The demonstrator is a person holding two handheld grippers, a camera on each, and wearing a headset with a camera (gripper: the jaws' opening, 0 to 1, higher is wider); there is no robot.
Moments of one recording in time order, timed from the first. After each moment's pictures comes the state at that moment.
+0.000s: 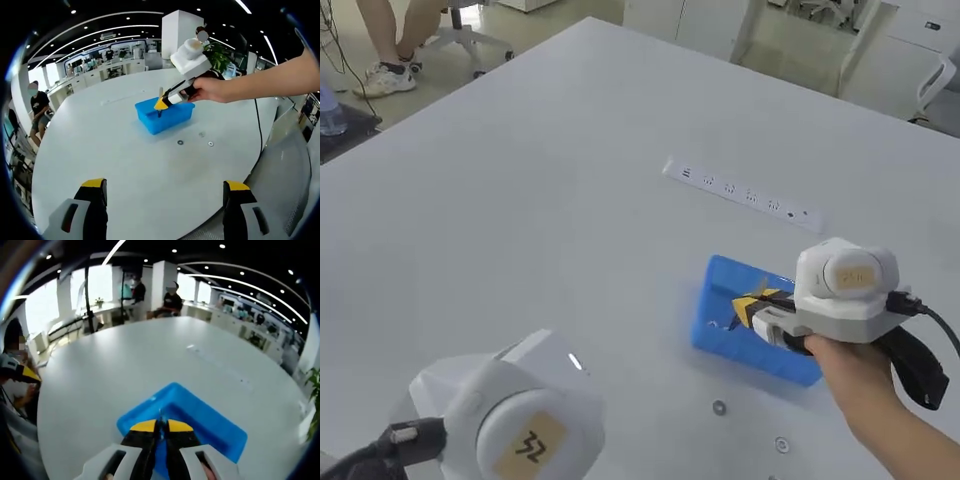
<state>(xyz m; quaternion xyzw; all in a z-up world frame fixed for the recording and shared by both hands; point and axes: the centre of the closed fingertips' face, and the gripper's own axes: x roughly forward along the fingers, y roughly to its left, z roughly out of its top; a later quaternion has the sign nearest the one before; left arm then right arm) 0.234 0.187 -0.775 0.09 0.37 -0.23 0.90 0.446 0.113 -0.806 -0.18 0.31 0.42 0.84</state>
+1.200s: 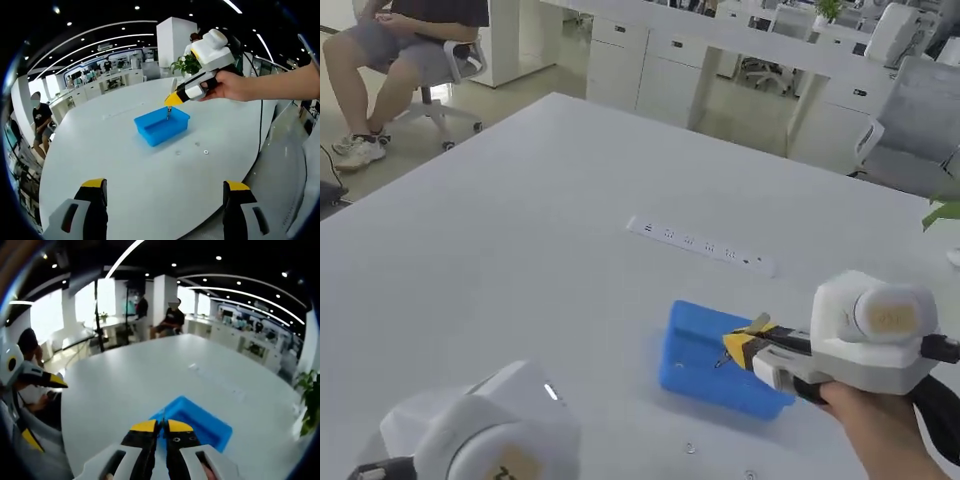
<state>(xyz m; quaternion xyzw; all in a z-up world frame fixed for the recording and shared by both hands) 0.227 0.180 -0.744 0.11 0.33 -0.23 0.91 0.385 0.091 -0.730 -0.15 0.26 0.44 0.85</state>
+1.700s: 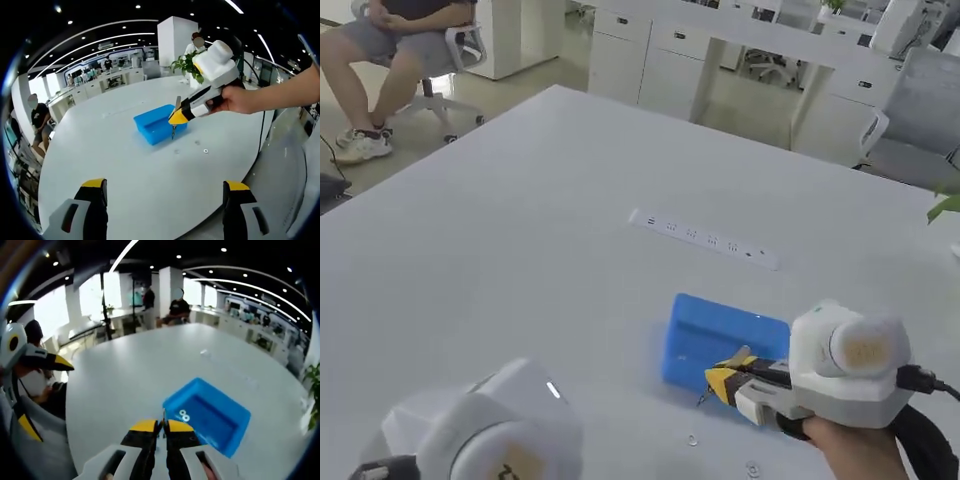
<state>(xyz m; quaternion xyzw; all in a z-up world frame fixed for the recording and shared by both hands) 0.227 0.180 -0.748 0.11 0.33 -0.23 0.91 0.361 0.098 -0.776 -0.16 0.29 0.46 0.82</state>
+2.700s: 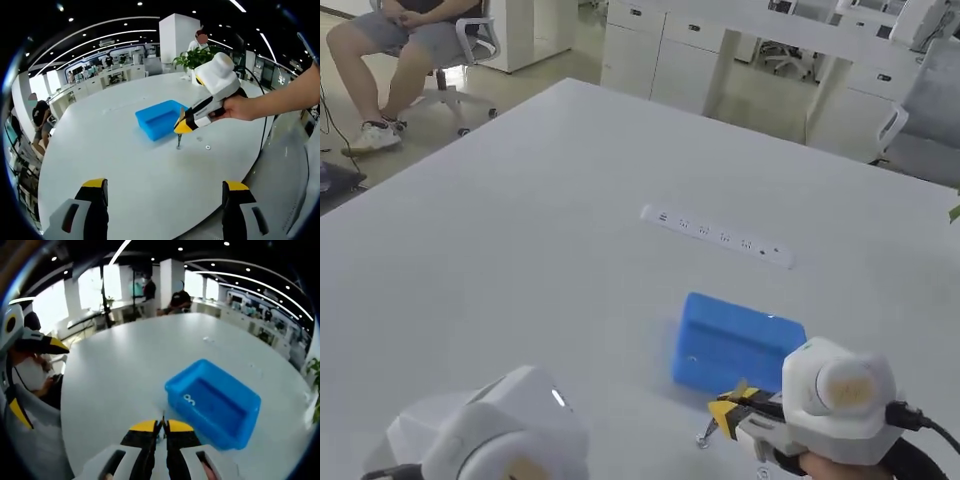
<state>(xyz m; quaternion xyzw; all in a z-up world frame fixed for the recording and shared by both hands) 0.227 0.184 -0.757 0.11 0.35 -0.22 0.91 0.354 0.094 -0.809 -0.16 0.33 0.46 0.81</state>
